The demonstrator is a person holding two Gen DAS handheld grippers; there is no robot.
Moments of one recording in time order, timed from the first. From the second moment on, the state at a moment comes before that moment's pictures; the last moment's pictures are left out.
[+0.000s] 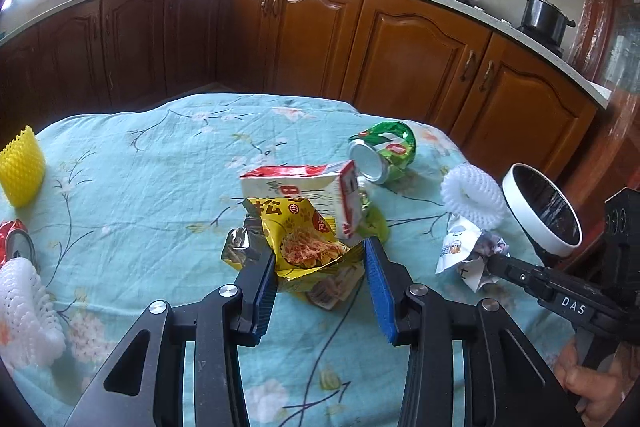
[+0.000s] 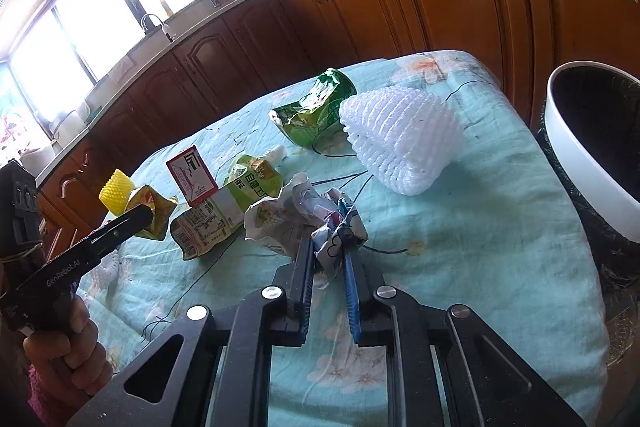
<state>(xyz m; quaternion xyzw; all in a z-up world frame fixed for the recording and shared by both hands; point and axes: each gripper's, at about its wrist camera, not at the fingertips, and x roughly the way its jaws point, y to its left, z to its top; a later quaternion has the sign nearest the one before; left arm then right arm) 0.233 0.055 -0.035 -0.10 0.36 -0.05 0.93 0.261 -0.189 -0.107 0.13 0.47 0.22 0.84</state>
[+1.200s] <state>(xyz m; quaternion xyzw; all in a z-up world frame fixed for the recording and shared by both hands) 0.282 -0.135 -0.031 -0.03 0.37 -0.23 0.90 0.242 -0.363 -0.066 0.17 0.42 0.08 0.89</state>
